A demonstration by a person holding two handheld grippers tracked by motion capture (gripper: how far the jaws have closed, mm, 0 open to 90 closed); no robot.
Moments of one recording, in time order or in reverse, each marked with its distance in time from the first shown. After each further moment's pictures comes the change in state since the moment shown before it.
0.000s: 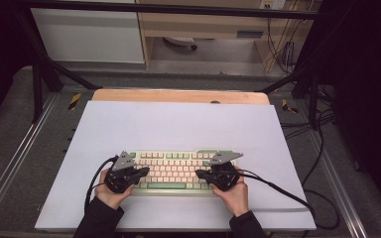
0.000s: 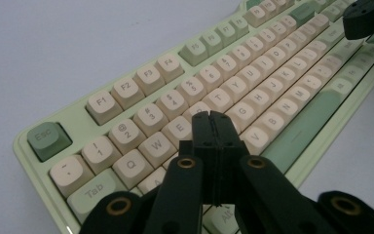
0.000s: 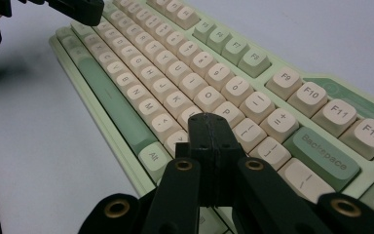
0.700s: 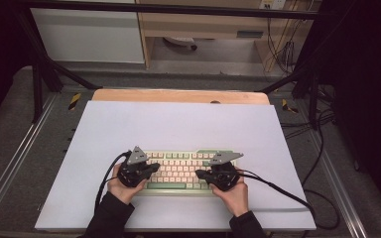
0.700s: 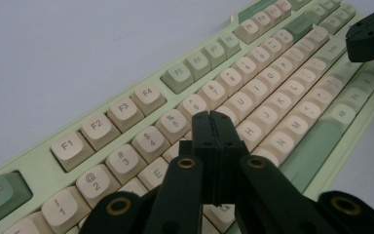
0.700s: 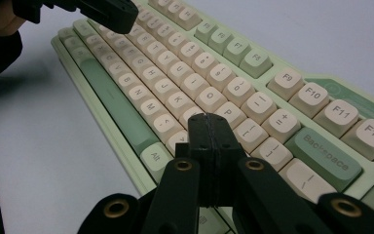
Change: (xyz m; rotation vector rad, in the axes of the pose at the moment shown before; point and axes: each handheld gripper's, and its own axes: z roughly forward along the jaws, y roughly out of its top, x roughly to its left) left arm -0.010 0.020 0.026 0.015 -0.007 0.012; right arm 0.001 0.000 0.000 0.000 0.005 0.004
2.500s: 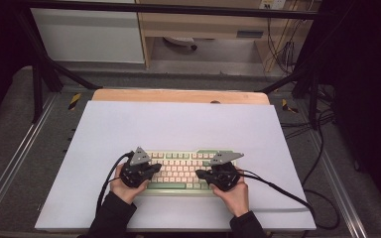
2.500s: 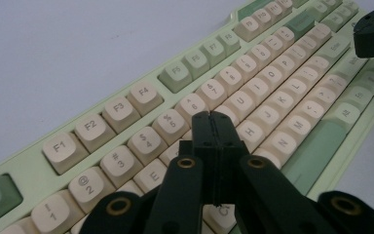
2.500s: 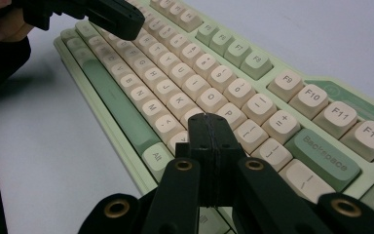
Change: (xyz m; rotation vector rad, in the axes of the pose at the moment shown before) left arm 0.000 -0.003 0.003 -0.004 0.002 0.004; right arm 0.000 0.000 -0.002 -0.006 0.003 -0.008
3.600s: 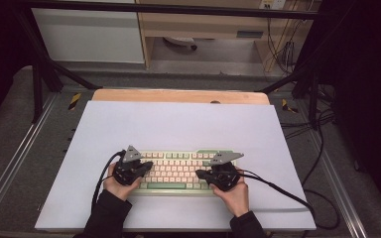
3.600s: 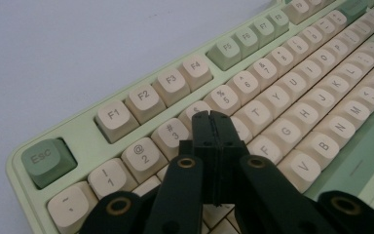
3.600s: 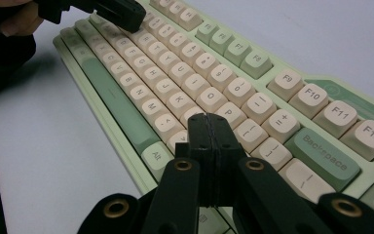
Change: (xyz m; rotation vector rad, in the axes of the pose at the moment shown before) left arm 0.021 -0.012 0.001 0.021 0.055 -0.041; right arm 0.000 0.000 0.000 0.002 -0.001 -0.004
